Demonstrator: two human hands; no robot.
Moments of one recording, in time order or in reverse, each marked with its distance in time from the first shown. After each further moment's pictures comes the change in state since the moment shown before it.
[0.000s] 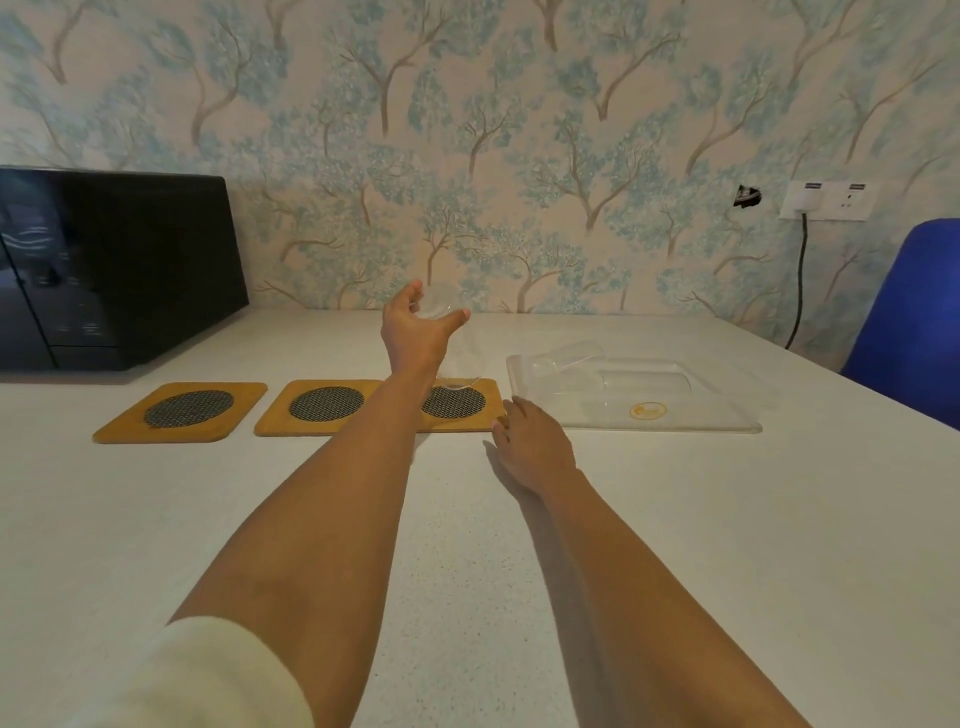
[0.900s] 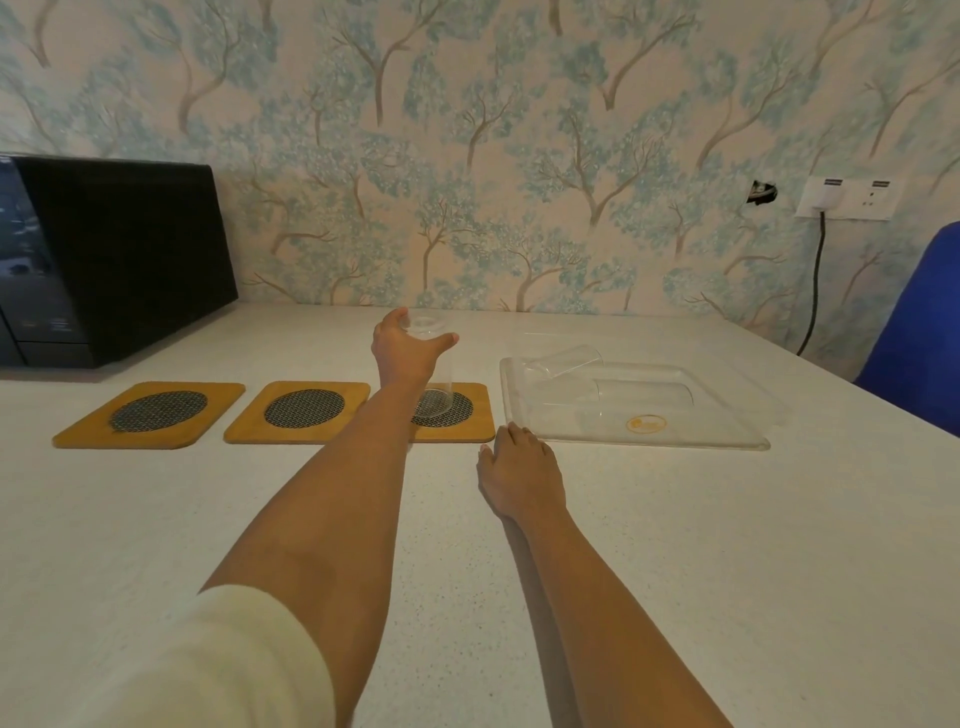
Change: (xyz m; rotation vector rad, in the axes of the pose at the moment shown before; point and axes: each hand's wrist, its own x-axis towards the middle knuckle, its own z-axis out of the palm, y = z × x) left_hand 0.024 -0.039 0.025 0.214 0.003 -0.070; right_hand 0.003 0.014 0.028 -0.038 -0.045 0.100
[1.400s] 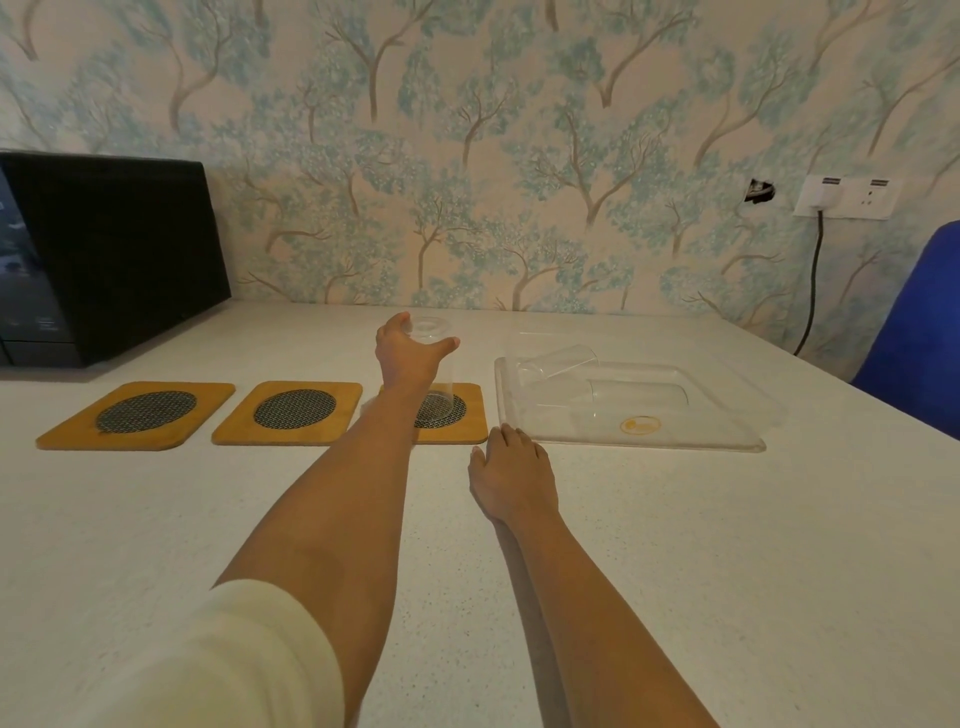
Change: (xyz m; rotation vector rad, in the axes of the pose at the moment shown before) left_hand 0.000 -0.006 0.016 0.013 -0.018 -0.002; right_hand -0.002 -0.002 -0.004 -0.010 -0.018 0.003
